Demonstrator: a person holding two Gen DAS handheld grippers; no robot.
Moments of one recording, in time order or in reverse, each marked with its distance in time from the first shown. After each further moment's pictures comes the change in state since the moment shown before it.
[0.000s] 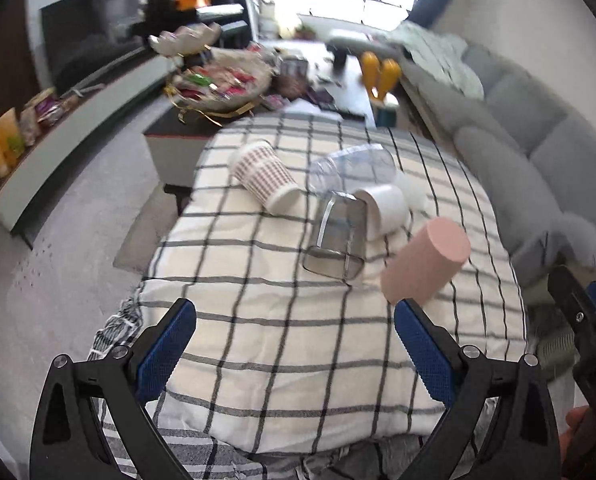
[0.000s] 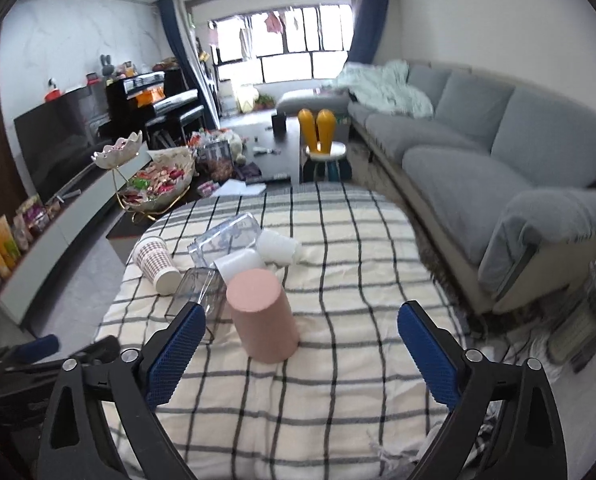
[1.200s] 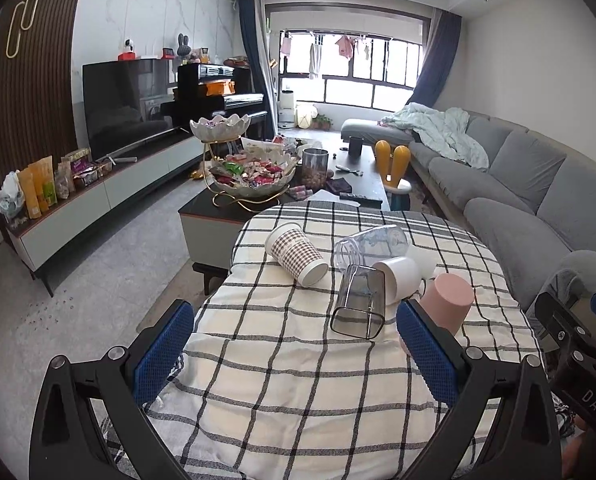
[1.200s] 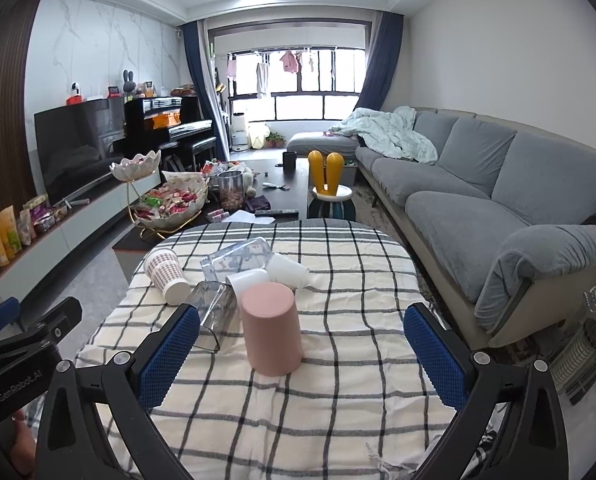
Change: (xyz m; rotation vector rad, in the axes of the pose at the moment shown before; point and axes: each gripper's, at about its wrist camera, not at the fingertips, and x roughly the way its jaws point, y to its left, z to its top) left arm -0.049 0.013 -0.029 0.018 -0.345 0.070; right arm -0.022 0.015 -0.019 -0.050 -0.127 0.006
